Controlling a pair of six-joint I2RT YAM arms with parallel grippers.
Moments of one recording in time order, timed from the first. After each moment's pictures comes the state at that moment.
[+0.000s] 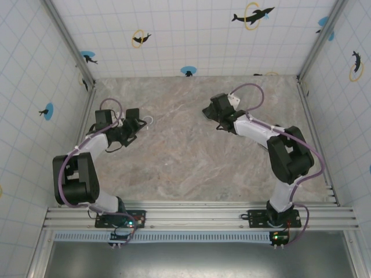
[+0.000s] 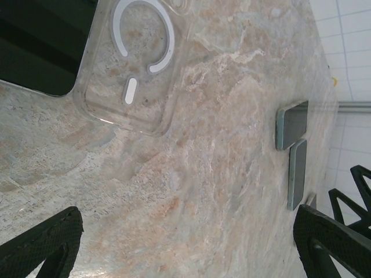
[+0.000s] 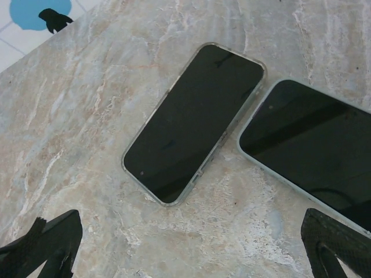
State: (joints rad) left arm 0.08 1.51 0.81 -0.23 0.67 -0.63; right arm 0.56 1.81 1.23 -0.24 0.33 0.88
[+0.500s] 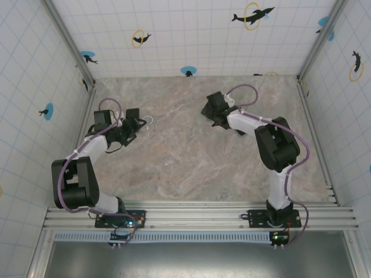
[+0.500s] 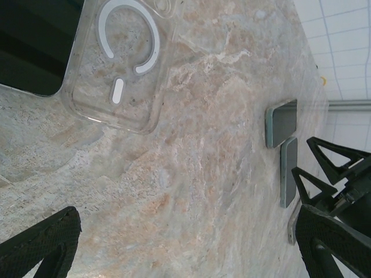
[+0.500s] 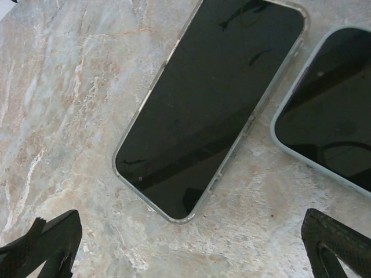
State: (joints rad) left arm 0.08 1.47 0.80 -0.22 0.68 -0.64; right arm 0.54 2.01 1.37 -0.27 0.24 0.96
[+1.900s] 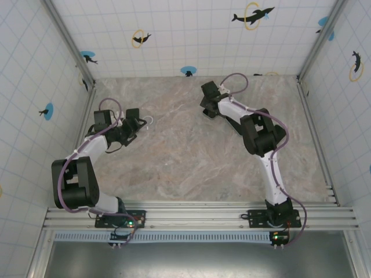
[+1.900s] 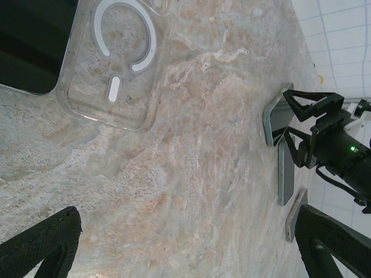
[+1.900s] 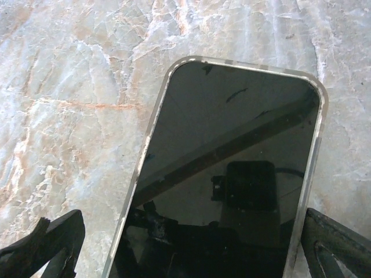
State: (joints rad) left arm 0.08 1.47 0.80 -0.22 0.69 -0.64; right arm 0.49 2.39 1.87 -0.48 0.35 0.85
